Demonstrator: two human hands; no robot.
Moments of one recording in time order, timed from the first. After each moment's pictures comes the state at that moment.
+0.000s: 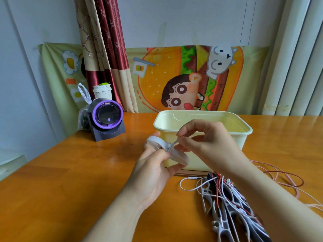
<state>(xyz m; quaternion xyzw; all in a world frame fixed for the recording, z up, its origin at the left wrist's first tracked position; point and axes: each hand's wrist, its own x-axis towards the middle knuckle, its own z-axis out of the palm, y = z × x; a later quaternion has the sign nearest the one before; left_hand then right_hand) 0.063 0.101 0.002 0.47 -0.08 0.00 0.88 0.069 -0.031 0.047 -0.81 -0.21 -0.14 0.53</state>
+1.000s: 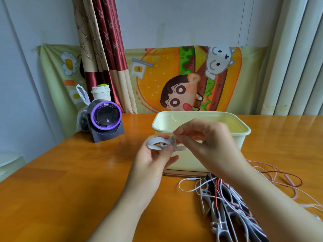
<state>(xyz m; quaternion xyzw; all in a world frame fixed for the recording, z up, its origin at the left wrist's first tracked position) 0.064 0.109 -0.008 0.58 -0.18 0.12 0.79 0.070 -0.032 0.044 -0.81 -0.27 -0.25 0.46</state>
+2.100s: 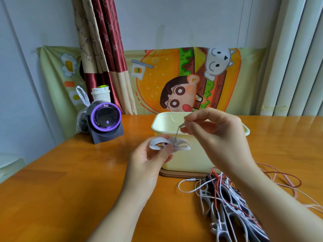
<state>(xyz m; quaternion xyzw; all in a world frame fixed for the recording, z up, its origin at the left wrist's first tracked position) 0.065 0.112 -0.004 0.61 -0.16 0.16 0.76 0.065 -0.034 0.052 -0.73 -0.22 -0.28 0.58</state>
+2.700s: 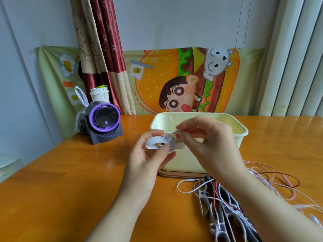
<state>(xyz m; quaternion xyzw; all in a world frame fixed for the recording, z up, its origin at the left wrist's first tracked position) 0.063 0.111 -0.002 0.53 -0.18 0.13 0.82 0.072 -0.030 0.039 -0.76 -0.26 -0.34 0.49</state>
